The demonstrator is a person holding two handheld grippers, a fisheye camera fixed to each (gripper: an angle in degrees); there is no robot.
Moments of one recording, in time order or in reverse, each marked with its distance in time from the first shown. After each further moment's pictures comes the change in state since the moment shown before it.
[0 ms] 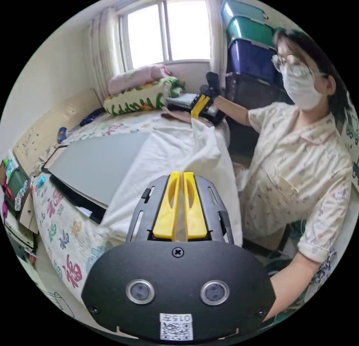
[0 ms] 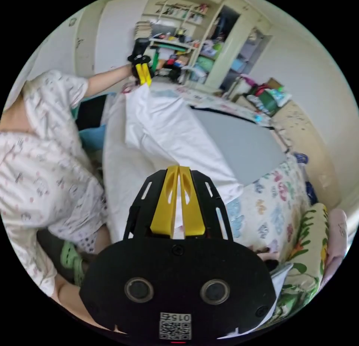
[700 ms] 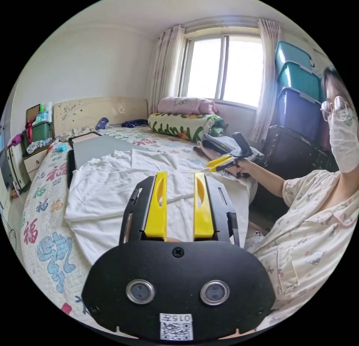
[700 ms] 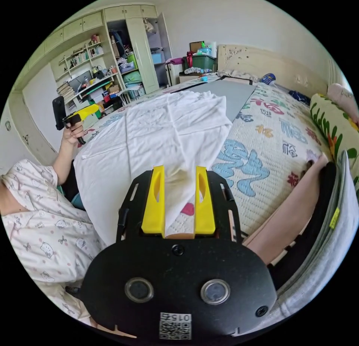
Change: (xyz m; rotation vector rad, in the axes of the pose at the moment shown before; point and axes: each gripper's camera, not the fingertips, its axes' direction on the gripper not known) left arm 0.004 0.008 -0.004 0.336 -0.237 -0.406; right arm 0.079 0.142 0.033 0.052 -0.067 0.670
